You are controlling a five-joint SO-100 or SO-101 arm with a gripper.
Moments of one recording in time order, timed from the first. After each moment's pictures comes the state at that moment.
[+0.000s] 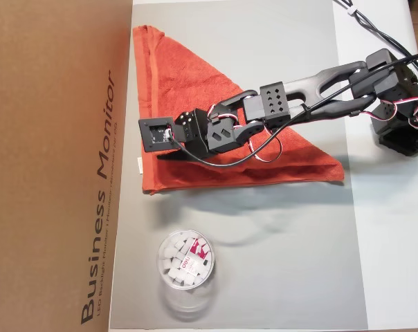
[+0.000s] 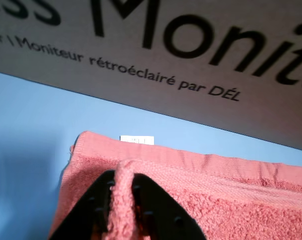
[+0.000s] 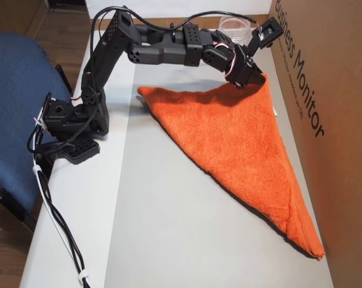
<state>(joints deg) -9.2 47.6 54.1 22.1 79.3</state>
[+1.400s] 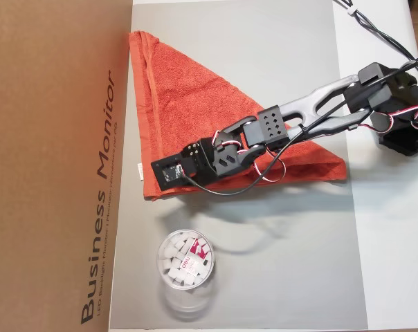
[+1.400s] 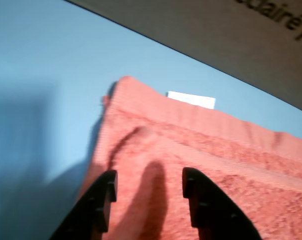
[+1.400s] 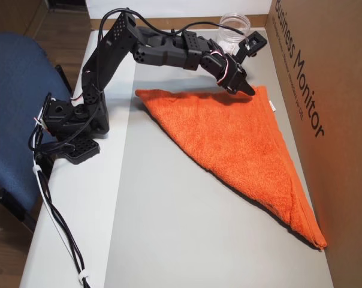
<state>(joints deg) -14.7 43.6 57.8 22.0 74.7</state>
